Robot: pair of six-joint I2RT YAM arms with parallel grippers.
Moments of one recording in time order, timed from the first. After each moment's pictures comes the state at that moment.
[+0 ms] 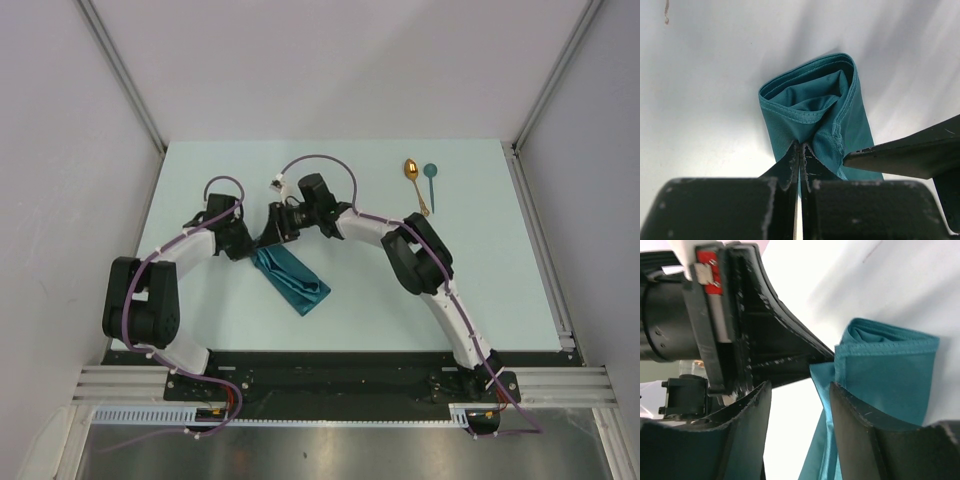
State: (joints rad) left arm -0.13 1.58 0.90 -0.34 0.08 -0.63; right arm 0.74 2.42 1.83 0.13 -0.86 0.60
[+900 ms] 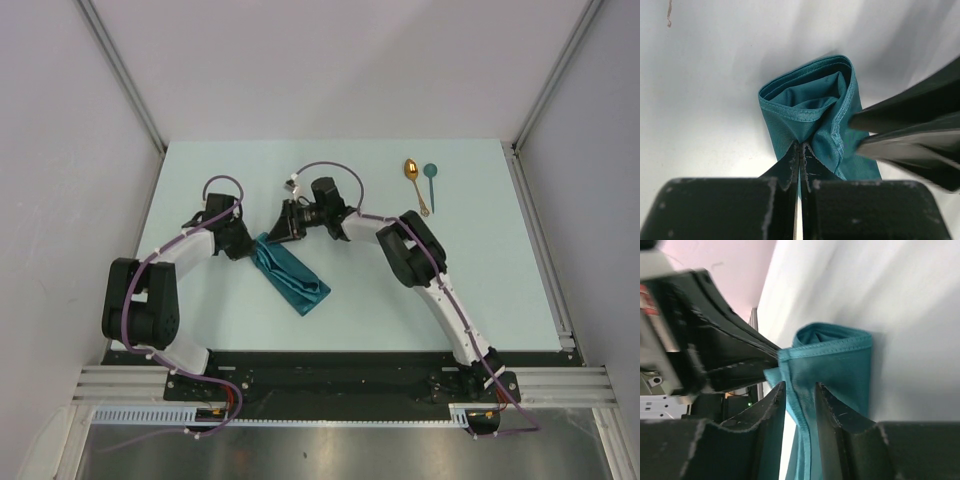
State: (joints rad) left arm -0.12 1.57 0.90 -0.34 0.09 -0.63; right arm 0.66 2.55 1.85 0.37 -0.95 0.85
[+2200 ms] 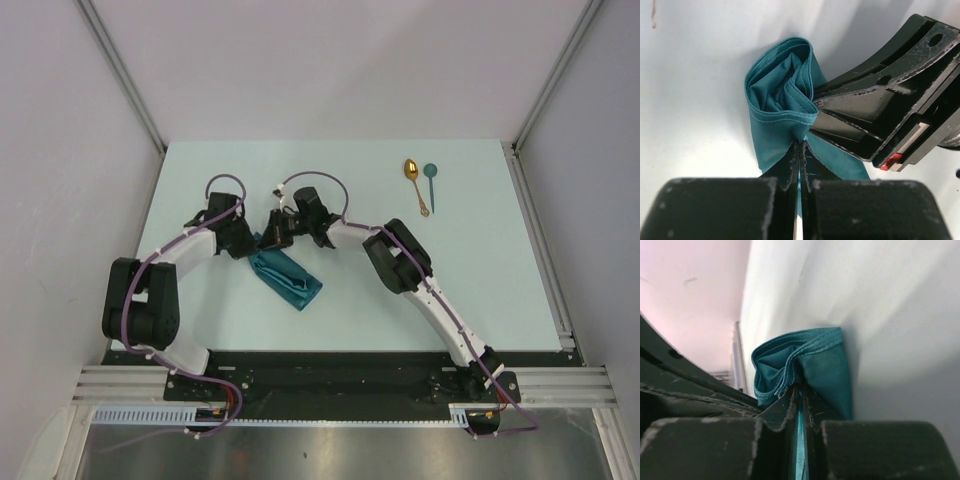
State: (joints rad) left arm -0.15 1.57 0.91 -0.34 0.09 -0.63; right arm 0.74 2.68 1.99 0.30 -0.83 0.90
